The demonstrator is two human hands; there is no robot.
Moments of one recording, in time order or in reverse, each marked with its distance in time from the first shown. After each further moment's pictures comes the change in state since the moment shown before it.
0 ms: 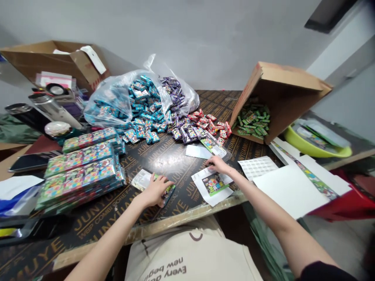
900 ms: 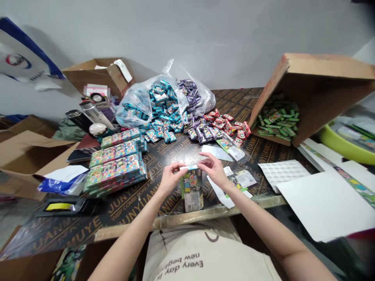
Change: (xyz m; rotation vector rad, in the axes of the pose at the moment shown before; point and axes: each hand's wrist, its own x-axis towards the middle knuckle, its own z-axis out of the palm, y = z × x) left_hand 0.000 0.031 -0.035 -1.215 0.691 -0.229; right_hand -0.011 -0.161 0.012 1.045 0.225 -0.055
